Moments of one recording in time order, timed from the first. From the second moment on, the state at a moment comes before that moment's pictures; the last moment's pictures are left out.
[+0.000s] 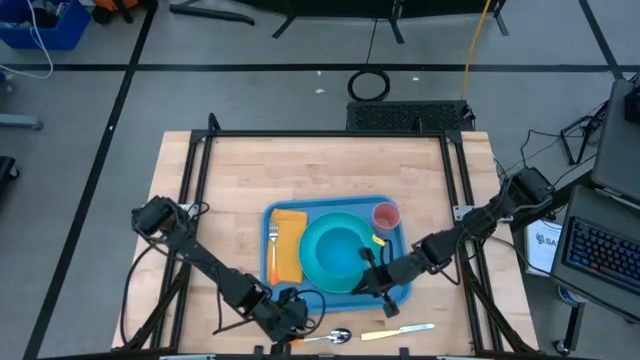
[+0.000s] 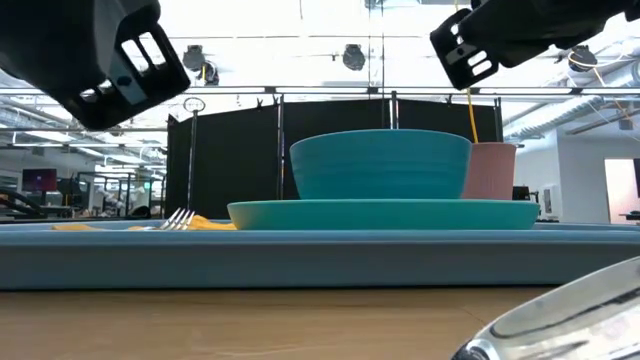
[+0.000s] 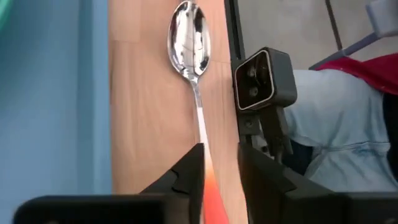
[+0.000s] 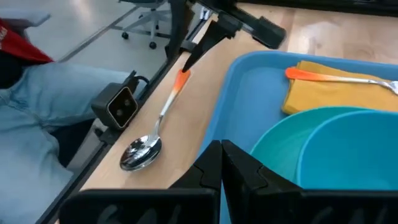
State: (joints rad) left arm -0.67 1.91 1.20 -0.07 -0.06 -0.70; right arm 0.53 1.52 0.74 0.31 0.10 0.15
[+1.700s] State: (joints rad) left arm -0.73 2.18 1.37 -0.08 -0.17 -0.54; right arm 0.56 1.53 0.74 0.42 0.19 0.22
